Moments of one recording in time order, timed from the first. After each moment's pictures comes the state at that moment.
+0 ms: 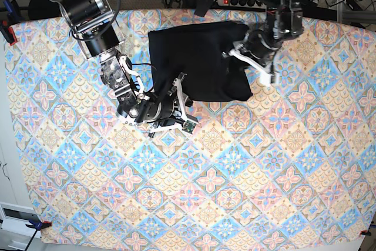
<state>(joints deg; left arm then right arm) 21.1 -2.5 -2.8 95.2 -30.9 -5.6 43.9 15.0 6.4 -25.9 71.8 4.8 41.1 -44.9</state>
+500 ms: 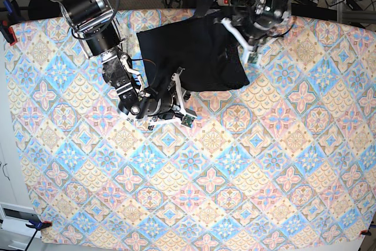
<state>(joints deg) 30.9 -6.8 3.4 104.3 -6.5 -6.4 45.0 14.9 6.2 -26.1 67.8 4.3 41.1 -44.9</state>
